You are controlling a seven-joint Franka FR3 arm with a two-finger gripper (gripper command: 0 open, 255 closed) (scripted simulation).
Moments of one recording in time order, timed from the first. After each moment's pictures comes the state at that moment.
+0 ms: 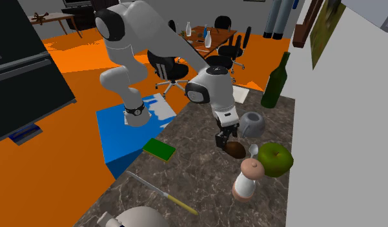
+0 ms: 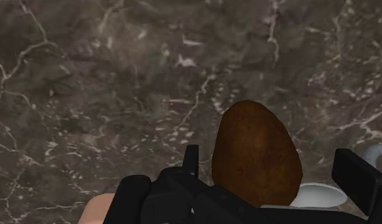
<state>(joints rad) 0.15 0.25 0.30 -2.08 -0.06 2.60 0.10</state>
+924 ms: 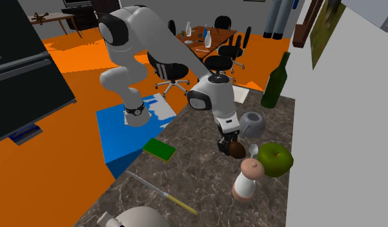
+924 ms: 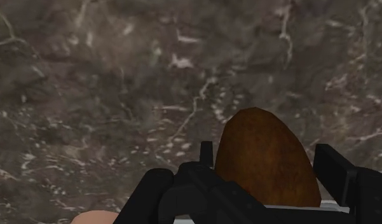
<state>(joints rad) 0.17 0.32 0.29 -2.06 -0.09 2.65 0.13</state>
